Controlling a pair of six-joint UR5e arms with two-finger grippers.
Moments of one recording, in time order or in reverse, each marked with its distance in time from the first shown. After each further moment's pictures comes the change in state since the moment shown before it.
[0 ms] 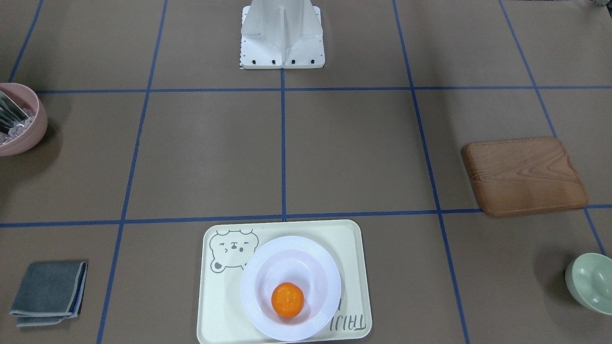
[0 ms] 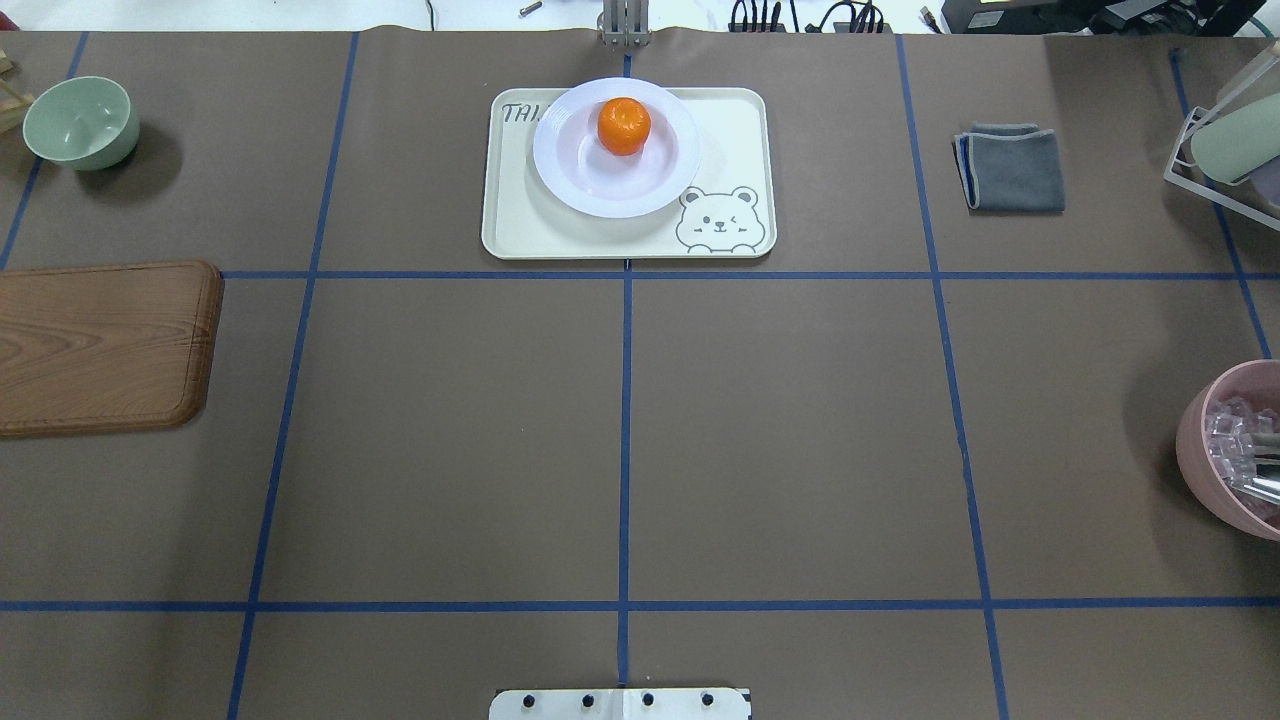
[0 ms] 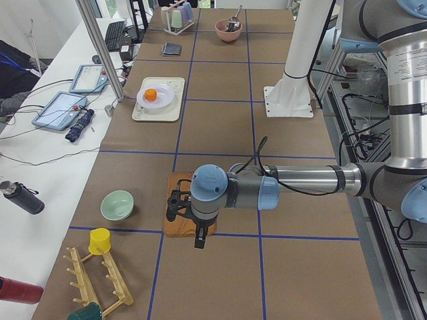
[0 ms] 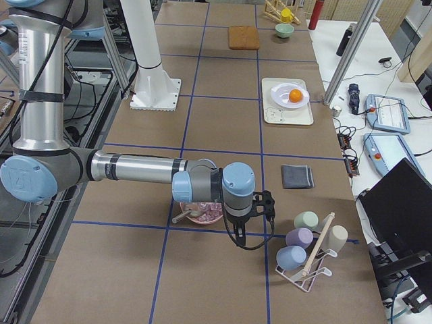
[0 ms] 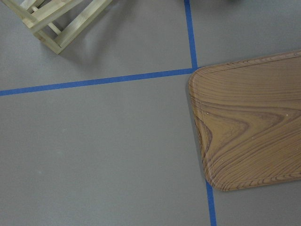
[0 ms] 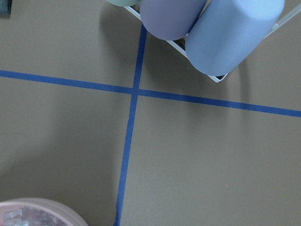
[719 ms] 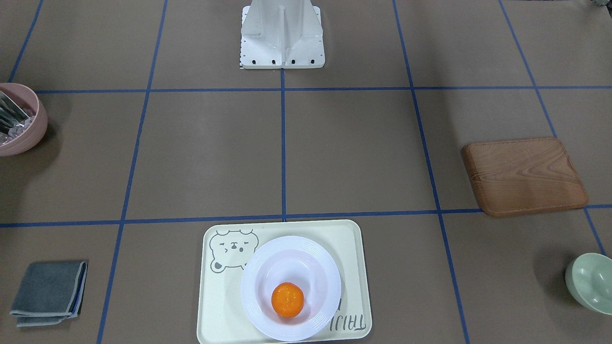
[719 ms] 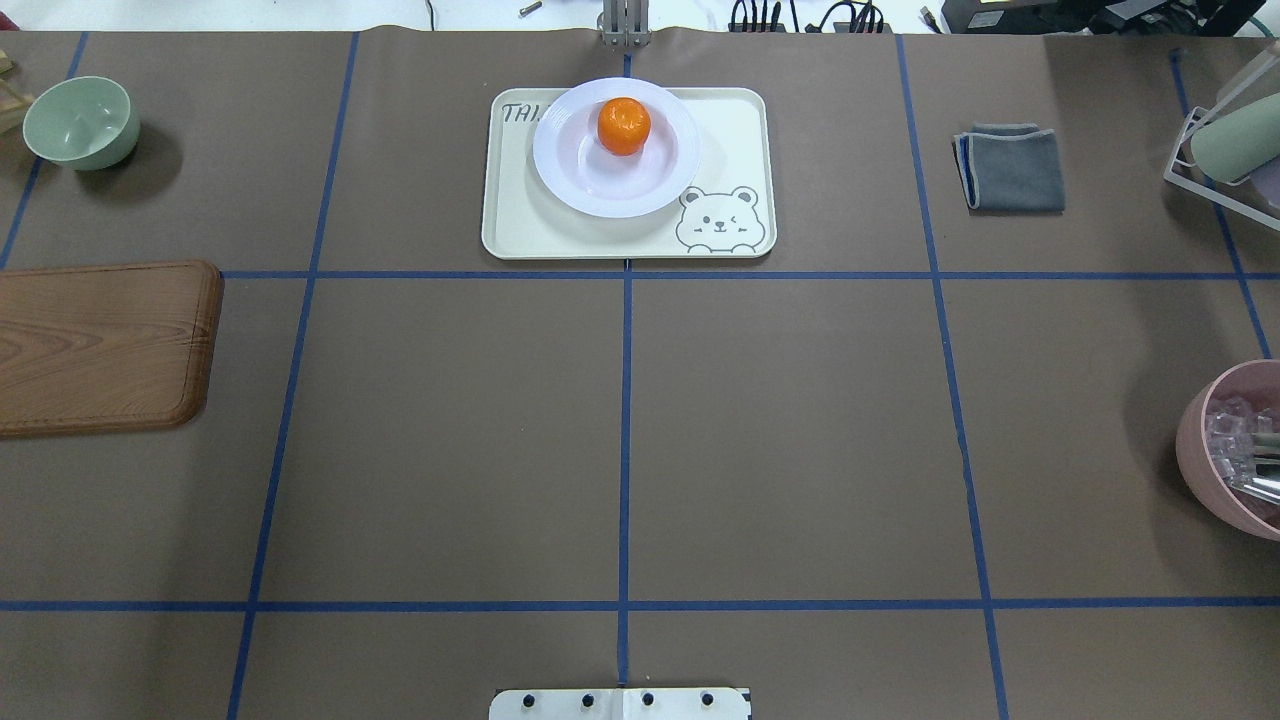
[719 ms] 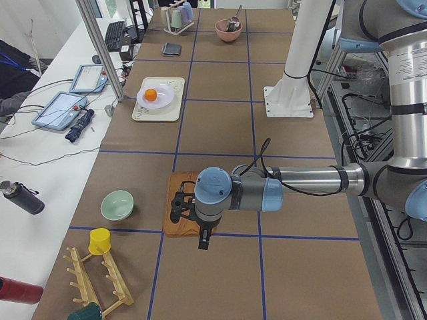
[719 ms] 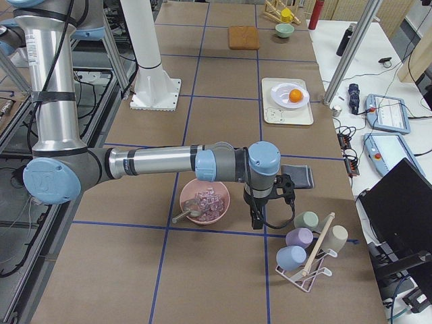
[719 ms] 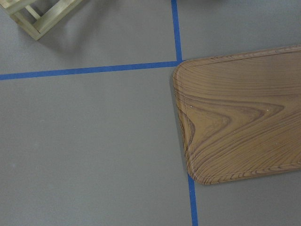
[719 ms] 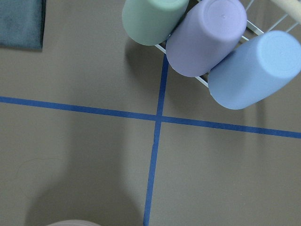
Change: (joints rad) left arm -0.001 0.016 -0.004 -0.006 -0.004 0.005; right arm -0.007 0.098 0.014 -0.145 0.017 -0.007
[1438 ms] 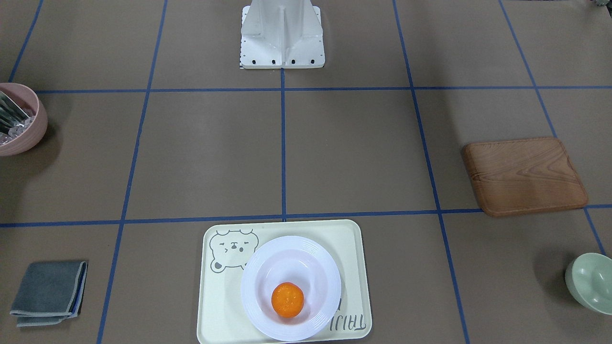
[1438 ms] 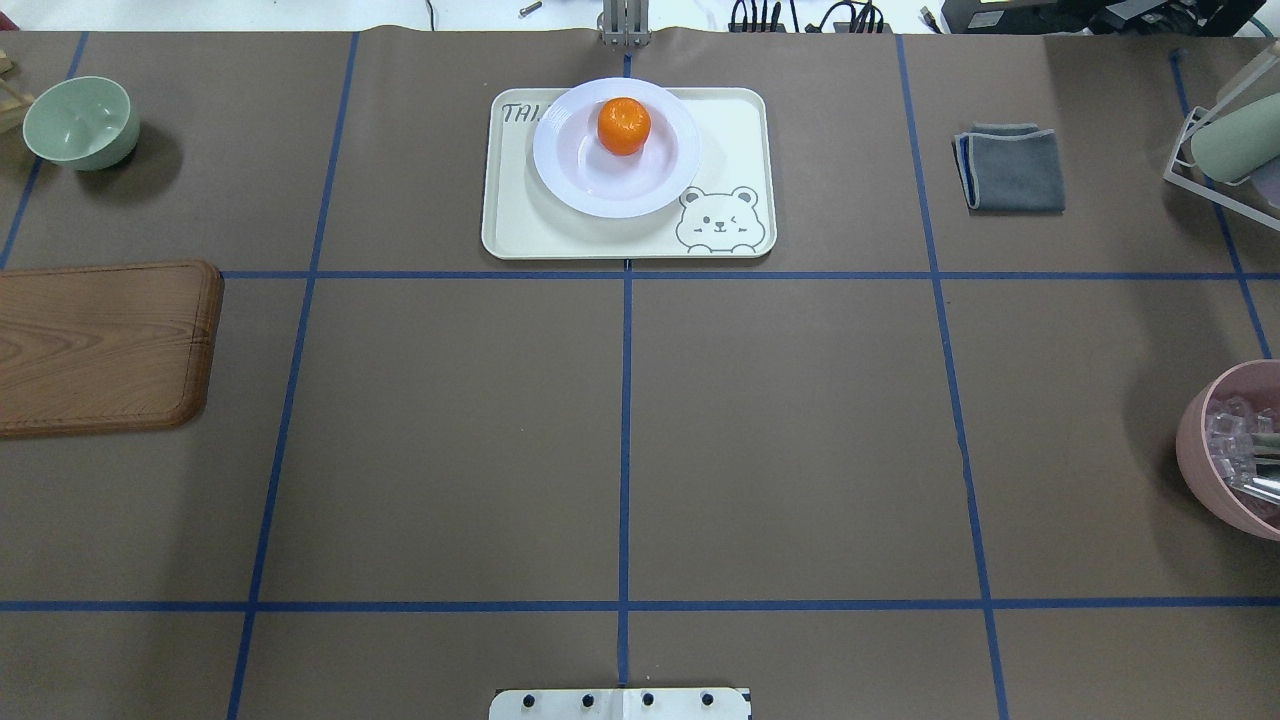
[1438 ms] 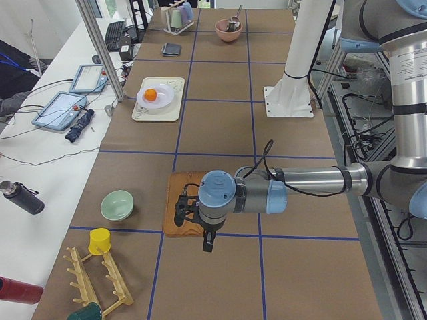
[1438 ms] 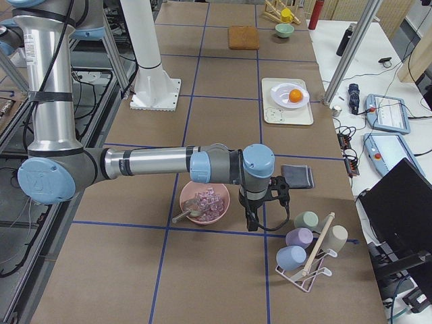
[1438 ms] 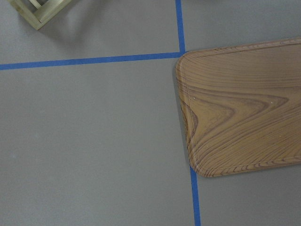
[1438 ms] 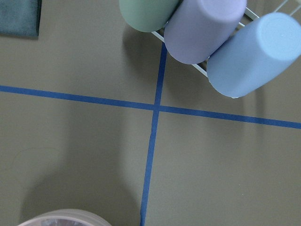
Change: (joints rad) left arm 0.000 0.021 -0.004 -0.001 0.000 0.003; right arm 0.000 -0.035 0.020 0.002 -0.006 -0.010
